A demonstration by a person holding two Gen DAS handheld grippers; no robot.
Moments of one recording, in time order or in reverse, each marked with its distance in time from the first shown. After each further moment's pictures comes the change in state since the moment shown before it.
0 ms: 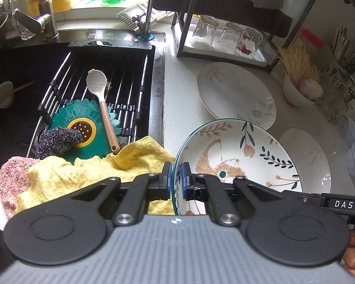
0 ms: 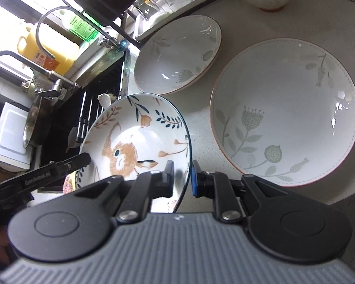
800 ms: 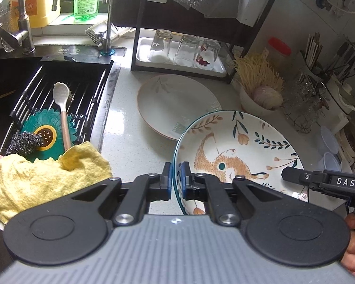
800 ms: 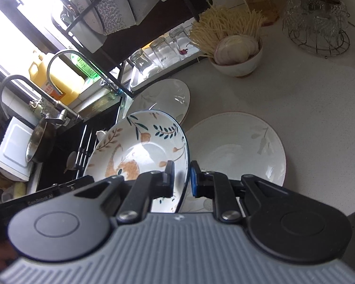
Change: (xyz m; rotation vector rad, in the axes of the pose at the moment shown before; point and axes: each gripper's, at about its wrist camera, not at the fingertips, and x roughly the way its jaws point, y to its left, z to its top) left arm -0.018 -0.099 -0.010 0.010 -0.079 -0.061; right arm -0.076 -0.052 0.034 -0.079 -0.181 0.002
